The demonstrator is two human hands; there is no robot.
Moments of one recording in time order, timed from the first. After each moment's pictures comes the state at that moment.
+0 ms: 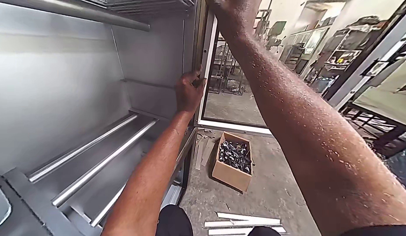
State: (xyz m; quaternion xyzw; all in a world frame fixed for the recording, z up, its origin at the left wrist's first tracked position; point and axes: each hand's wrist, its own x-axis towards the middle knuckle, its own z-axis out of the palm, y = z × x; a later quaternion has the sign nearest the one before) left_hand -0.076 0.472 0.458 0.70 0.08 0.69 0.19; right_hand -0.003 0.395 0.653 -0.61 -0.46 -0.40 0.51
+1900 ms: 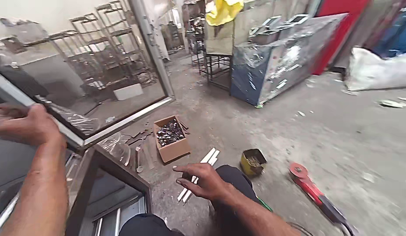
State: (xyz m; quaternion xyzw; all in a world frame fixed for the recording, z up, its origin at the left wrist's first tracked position) left_hand -0.070 0.414 0.466 0.69 0.21 0.63 0.30; right_hand -0.121 0.001 0.228 -0.68 -0.47 -0.19 0.53
